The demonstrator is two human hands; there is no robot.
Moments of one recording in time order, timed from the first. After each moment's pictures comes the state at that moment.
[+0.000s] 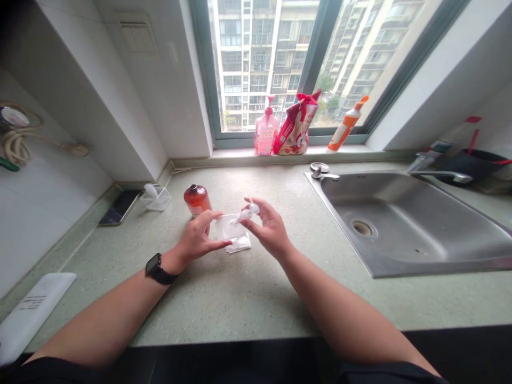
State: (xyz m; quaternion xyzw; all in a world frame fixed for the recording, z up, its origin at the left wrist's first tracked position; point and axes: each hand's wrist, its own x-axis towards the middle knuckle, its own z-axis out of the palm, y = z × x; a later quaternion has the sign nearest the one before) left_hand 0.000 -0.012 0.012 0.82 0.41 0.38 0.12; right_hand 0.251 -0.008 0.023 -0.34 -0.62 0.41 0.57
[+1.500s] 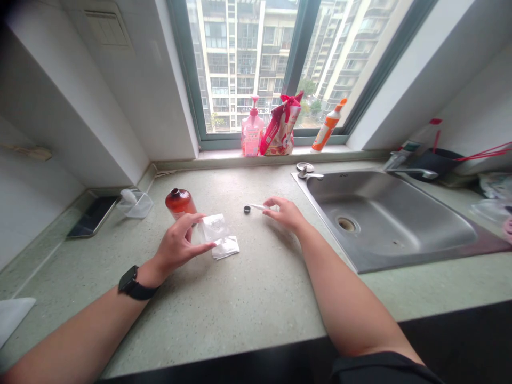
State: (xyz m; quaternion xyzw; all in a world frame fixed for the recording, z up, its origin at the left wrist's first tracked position) left_hand -0.005 -0.012 0.014 0.81 0.43 0.39 0.11; right_hand 0.372 0.065 -0.003 -0.58 -0.73 0.19 0.31
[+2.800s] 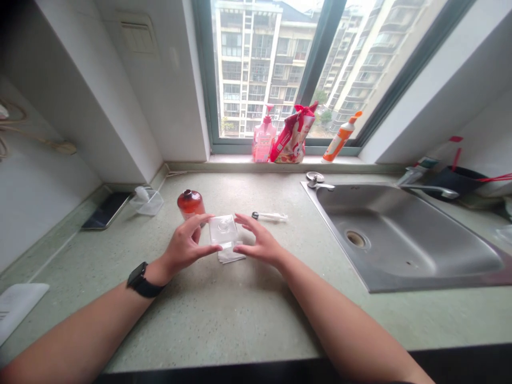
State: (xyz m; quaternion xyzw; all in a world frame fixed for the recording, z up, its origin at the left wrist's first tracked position) left_hand 0.000 -0.015 0.017 0.77 0.43 0.44 0.19; right_hand 0.276 0.016 -0.018 -0.34 -0.76 0.40 0.39
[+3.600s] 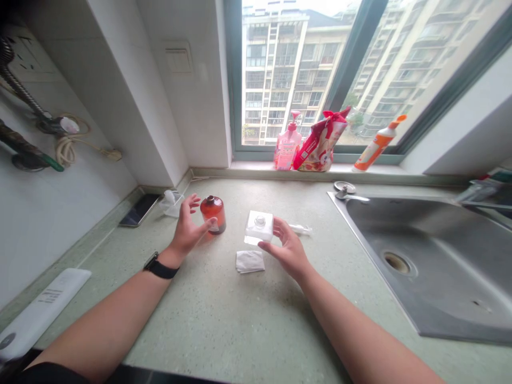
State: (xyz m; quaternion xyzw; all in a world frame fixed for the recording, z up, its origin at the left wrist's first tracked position) left_hand -0.051 0.033 -0.001 0.65 0.52 0.54 0.10; right_hand 0.272 0.019 -0.018 -0.40 -0.63 0.43 0.51
